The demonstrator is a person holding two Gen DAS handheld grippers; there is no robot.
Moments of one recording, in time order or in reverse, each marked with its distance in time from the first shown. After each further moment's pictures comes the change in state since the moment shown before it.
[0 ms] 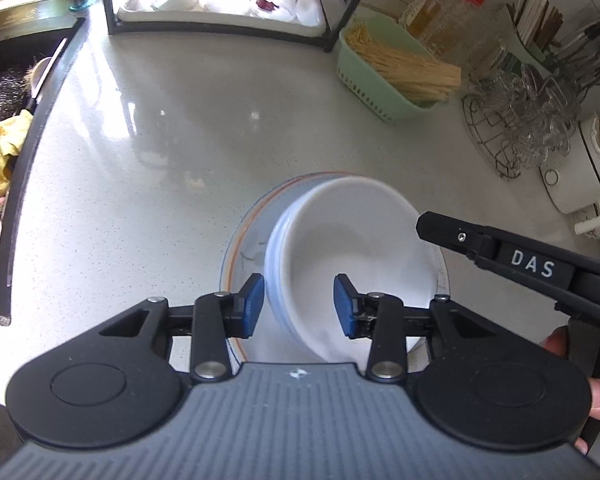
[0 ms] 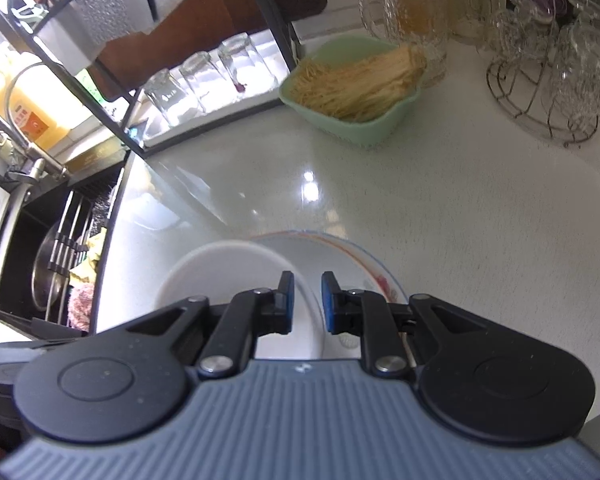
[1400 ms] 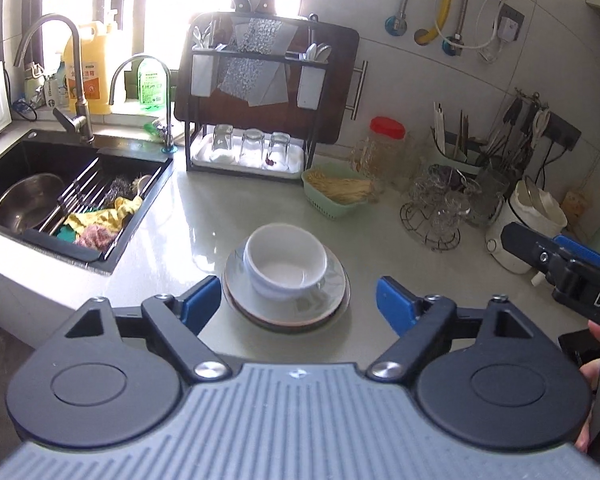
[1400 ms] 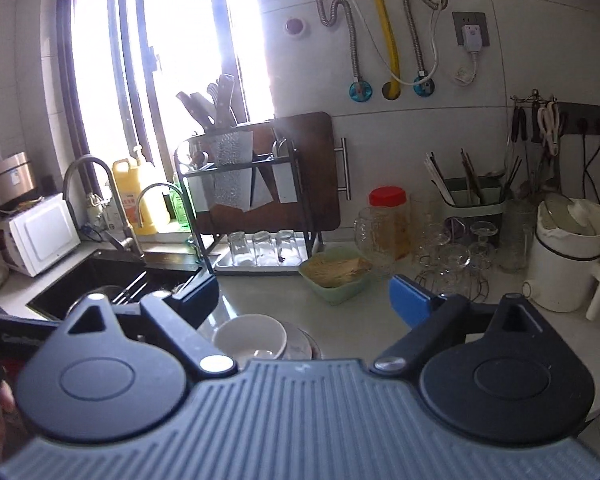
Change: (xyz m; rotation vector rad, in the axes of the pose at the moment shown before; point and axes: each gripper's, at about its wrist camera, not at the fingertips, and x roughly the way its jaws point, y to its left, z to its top) left arm -0.226 -0.161 -0.250 0.002 -0.545 0.177; right arm -0.276 -0.063 -0.131 -0.289 -0.600 0.080
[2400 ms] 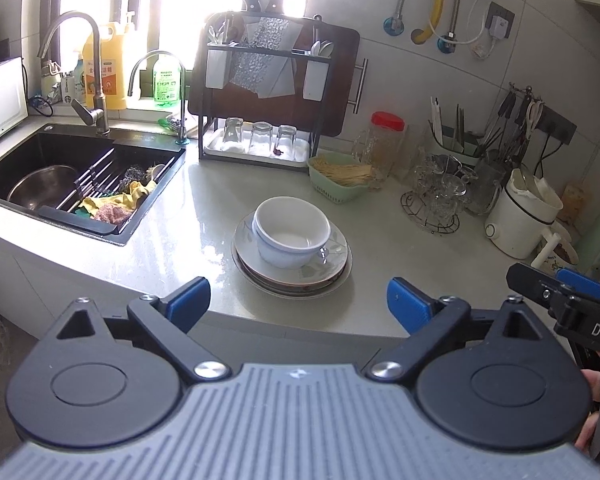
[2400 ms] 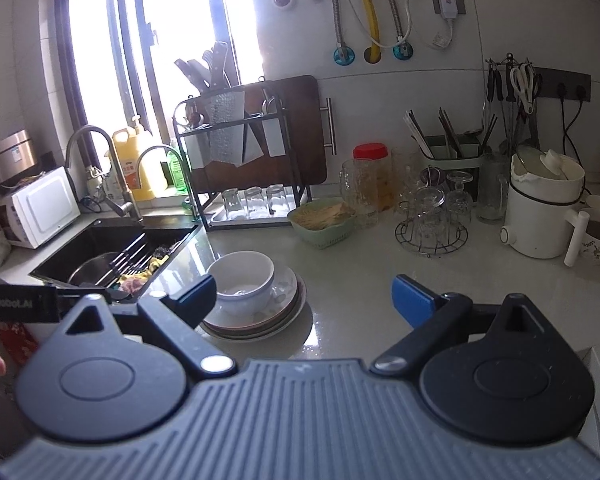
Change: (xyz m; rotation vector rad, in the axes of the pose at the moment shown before) left arm -0.036 -0.002 -0.064 -0.007 -0.044 0.019; right arm -0.046 -0.008 -0.051 0.025 0.075 -0.007
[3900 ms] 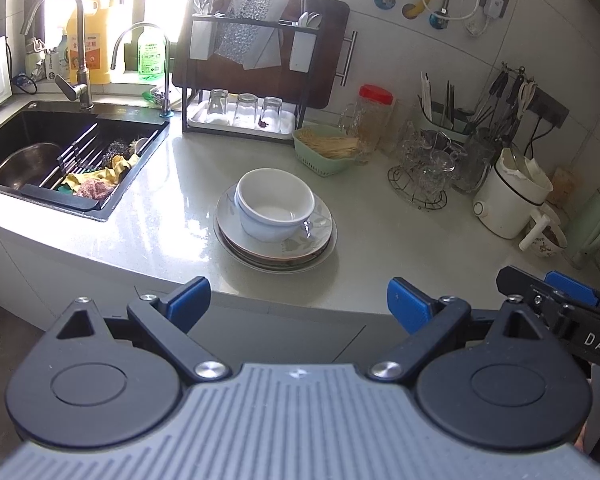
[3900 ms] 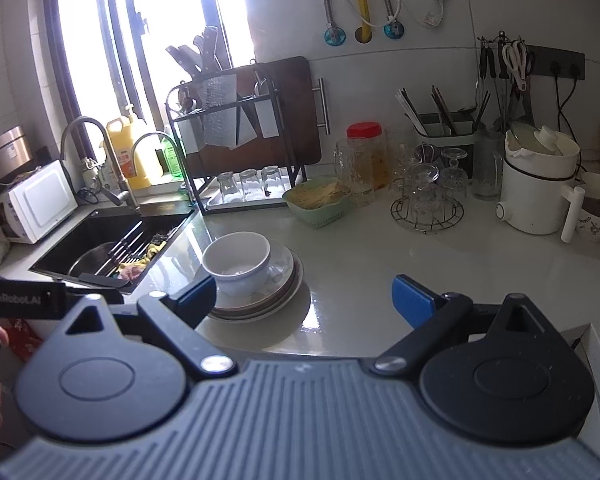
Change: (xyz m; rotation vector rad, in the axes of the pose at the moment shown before) left arm 0.015 -0.004 -0.003 -0.006 0.083 -0.044; right arm -0.003 0.000 -0.009 0.034 0.049 -0.017
